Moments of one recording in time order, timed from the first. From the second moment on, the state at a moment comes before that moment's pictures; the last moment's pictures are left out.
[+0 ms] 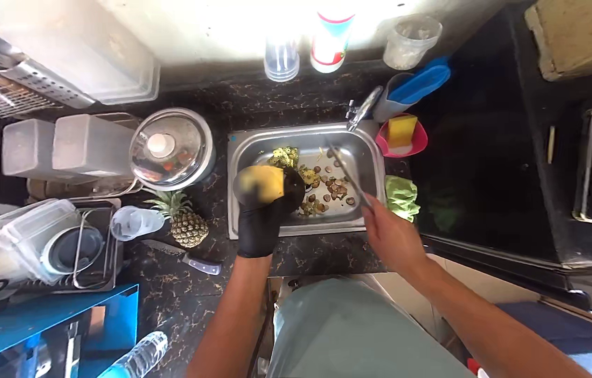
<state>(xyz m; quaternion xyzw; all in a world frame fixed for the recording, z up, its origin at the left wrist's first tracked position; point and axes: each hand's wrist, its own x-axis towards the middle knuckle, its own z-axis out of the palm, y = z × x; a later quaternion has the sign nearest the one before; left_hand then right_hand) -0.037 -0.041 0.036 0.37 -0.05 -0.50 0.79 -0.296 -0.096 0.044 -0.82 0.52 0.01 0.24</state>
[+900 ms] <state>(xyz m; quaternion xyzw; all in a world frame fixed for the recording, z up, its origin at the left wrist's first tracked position) -0.040 -0.071 0.046 0.29 -0.14 -0.47 0.82 -0.285 -0.071 0.112 -0.83 0.40 -0.07 0.39</state>
